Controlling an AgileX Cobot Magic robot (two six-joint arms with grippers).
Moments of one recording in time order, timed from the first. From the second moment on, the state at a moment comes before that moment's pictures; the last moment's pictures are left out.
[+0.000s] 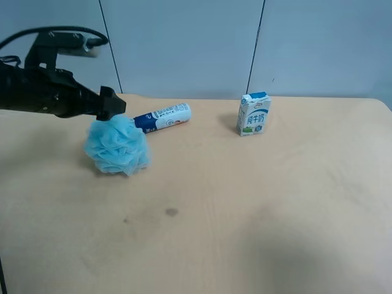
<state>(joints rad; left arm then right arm) -0.25 1.47 -0.74 -1.60 0.05 1.60 -0.02 0.09 -0.59 0.00 1.13 0.17</state>
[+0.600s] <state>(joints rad) -0.25 0.96 -0.59 -1.55 0.19 1.49 -0.02 0.09 -0.59 0.00 1.13 0.17</state>
